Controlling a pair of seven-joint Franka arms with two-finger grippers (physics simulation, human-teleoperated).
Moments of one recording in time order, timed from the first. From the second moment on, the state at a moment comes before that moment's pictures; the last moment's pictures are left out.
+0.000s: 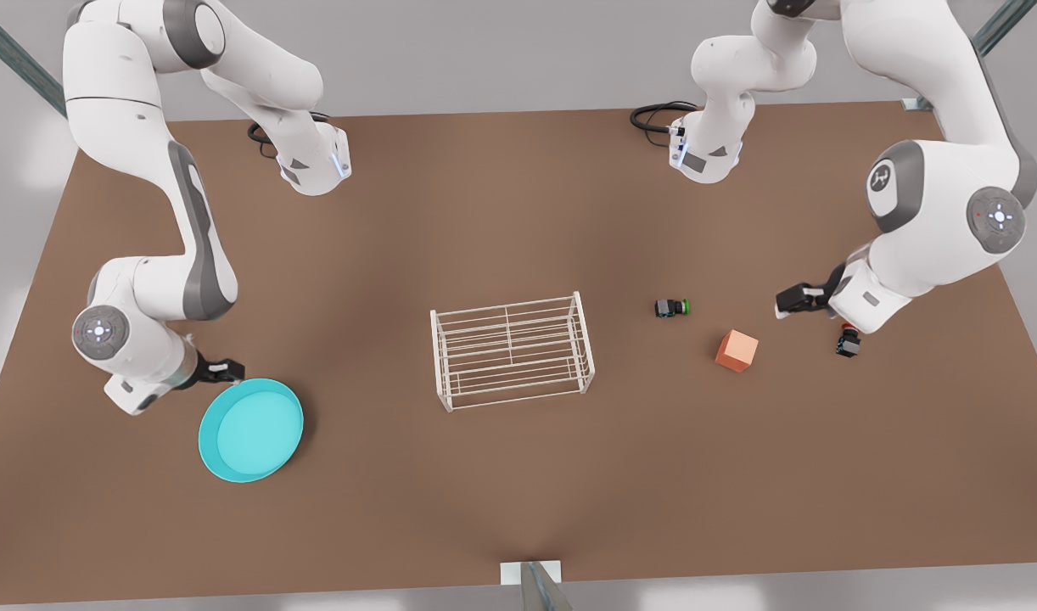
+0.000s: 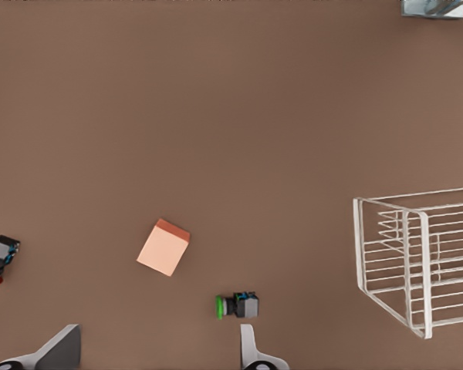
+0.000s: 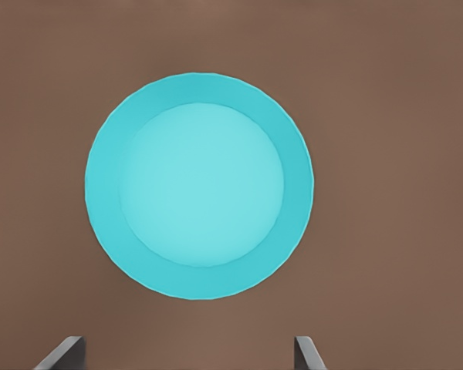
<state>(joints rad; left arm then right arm) -0.07 0.19 0.01 -1.53 -0.12 1.65 -0.05 -0.28 0.37 0.26 -1.75 -0.21 2.07 -0.02</state>
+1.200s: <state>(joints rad) 0.10 0.20 -0.17 -1.54 -0.02 1.61 -0.06 -0.51 0.91 0.26 -1.32 0.30 2.13 -0.58</state>
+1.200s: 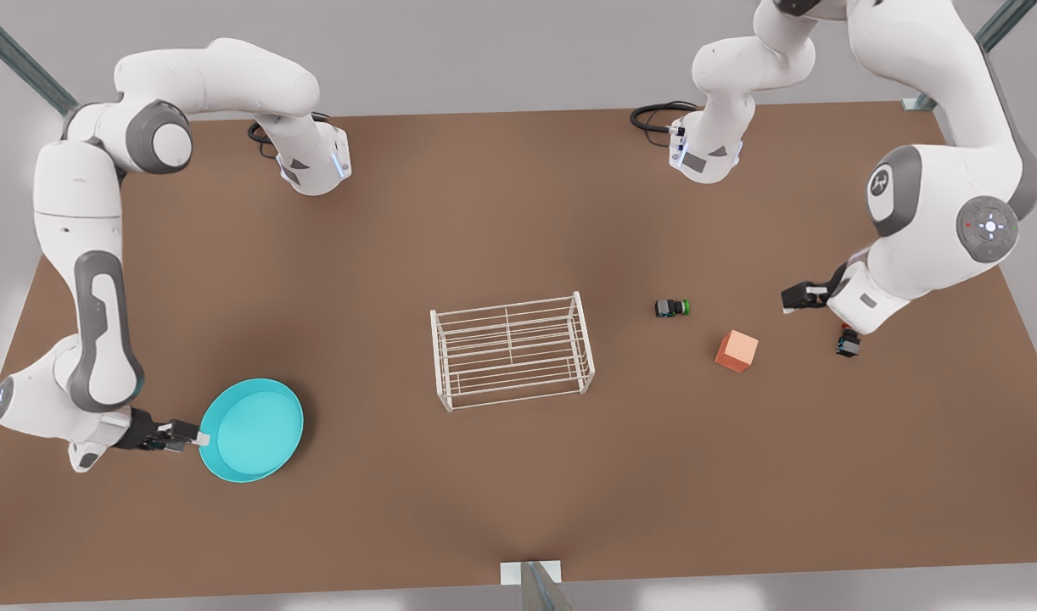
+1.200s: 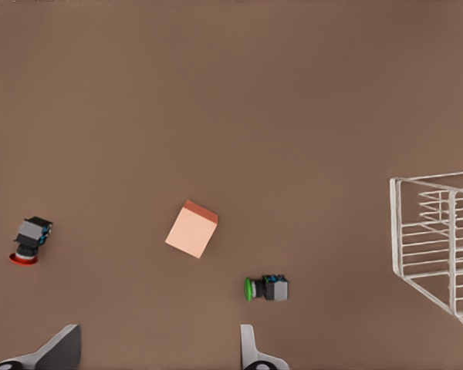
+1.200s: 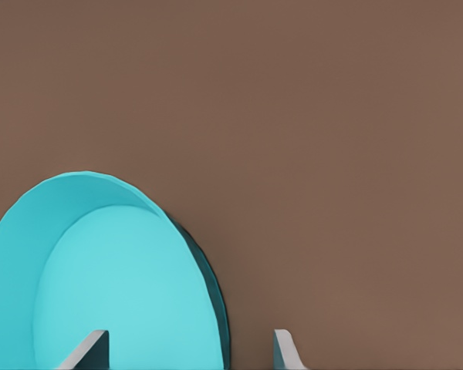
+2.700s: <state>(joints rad) 0.09 0.20 -0.17 -1.55 0.00 1.63 -0.07 -0.28 0.91 0.04 -1.33 0.32 2.08 -0.63</state>
